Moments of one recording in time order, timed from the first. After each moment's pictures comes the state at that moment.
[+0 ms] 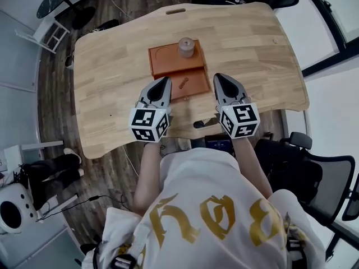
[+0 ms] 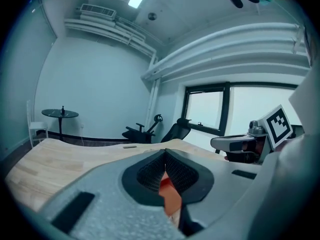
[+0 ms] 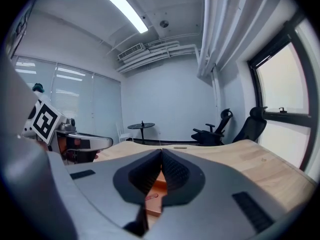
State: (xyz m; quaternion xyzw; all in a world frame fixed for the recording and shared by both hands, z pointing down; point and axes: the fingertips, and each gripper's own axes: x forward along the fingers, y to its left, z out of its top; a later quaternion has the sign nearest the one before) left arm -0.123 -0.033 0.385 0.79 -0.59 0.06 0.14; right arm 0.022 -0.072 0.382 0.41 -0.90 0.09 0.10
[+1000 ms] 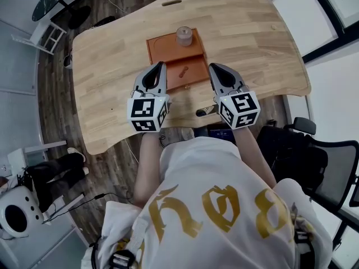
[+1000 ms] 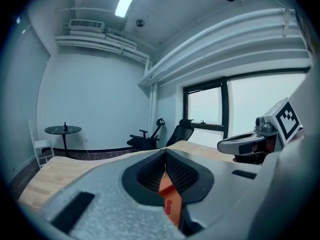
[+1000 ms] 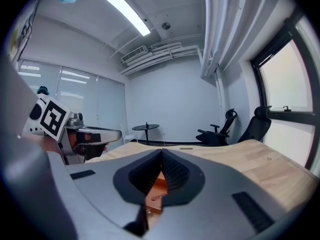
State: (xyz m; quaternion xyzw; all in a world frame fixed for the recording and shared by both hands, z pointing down) left arm -0.135 -0.029 0.361 0.79 -0.61 0.08 0.07; right arm 0.006 -0.049 0.378 0.39 -0.91 0.09 0.09
